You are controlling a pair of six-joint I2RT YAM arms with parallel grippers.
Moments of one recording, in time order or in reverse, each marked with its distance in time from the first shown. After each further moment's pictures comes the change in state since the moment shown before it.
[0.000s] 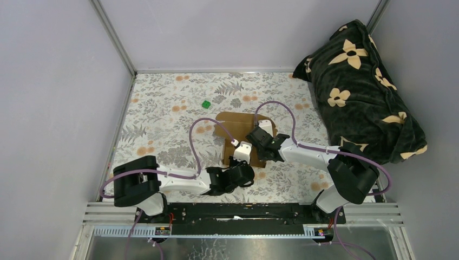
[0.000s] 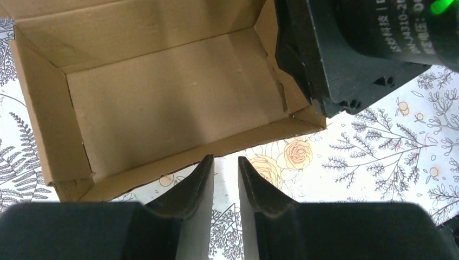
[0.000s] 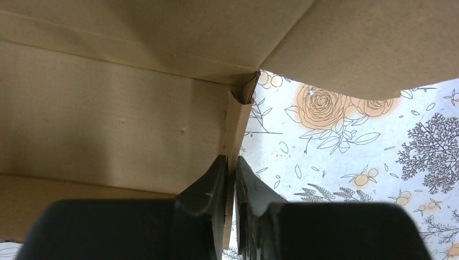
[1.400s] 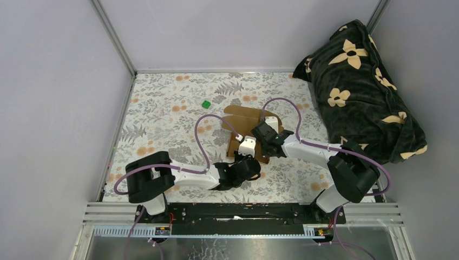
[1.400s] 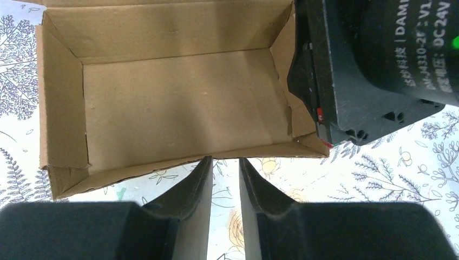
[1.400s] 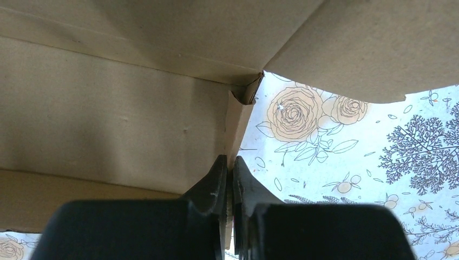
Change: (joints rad) left arm 0.059 0.124 0.090 0.080 -0.016 0.033; right arm -0.071 0.007 0.002 0.006 -0.016 0.019
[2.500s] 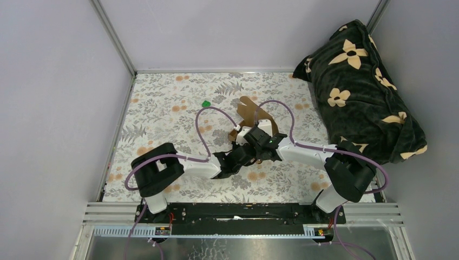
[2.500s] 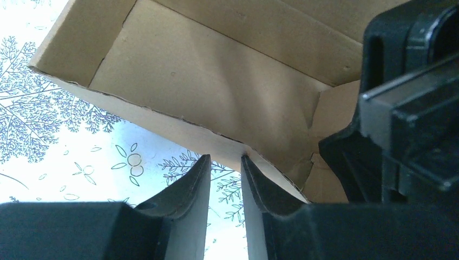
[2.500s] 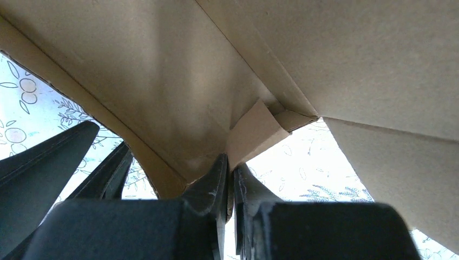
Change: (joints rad) left arm 0.159 0.078 0.024 0.065 0.131 0.084; right arm 0.092 0.026 0.023 -0.018 0.037 0.039
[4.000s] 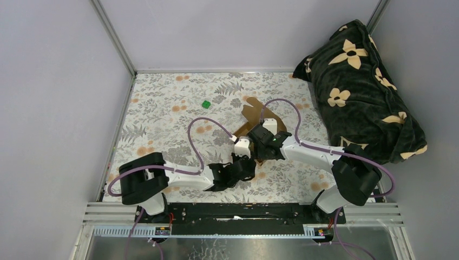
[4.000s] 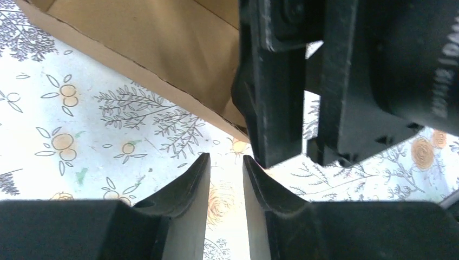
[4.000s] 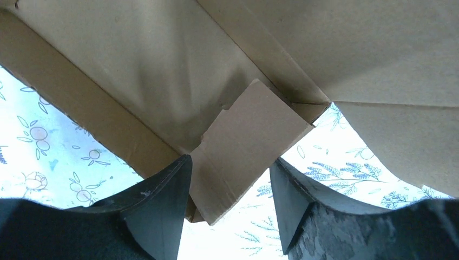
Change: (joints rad) left arm -0.158 -0.137 -0.100 0.010 -0.025 -0.218; right arm -0.021 -0.053 0.016 -0.087 -0.016 0.103
